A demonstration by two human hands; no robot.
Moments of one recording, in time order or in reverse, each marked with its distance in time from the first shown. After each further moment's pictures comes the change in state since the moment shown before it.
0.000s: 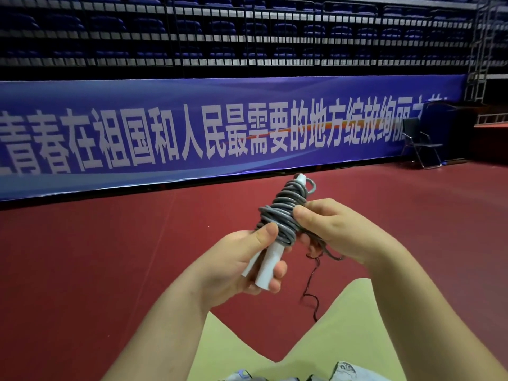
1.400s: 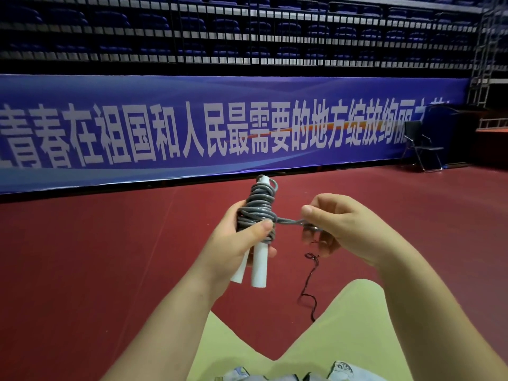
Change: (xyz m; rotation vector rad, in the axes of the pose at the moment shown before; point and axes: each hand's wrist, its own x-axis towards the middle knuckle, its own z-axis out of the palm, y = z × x) left_hand 0.014 -0.012 -0.005 -0.023 0.380 0.311; right_hand -0.008 0.001 -0.007 0.005 0.134 0.064
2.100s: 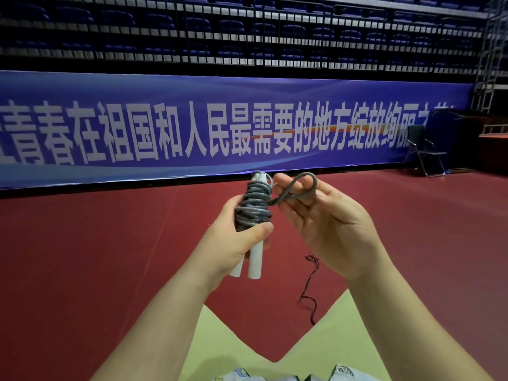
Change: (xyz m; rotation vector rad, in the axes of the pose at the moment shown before) left_hand 0.006 0.001 -0.012 0.185 0.068 0.078; right_hand 0.015 0.002 0.033 1.096 -0.245 -0.332
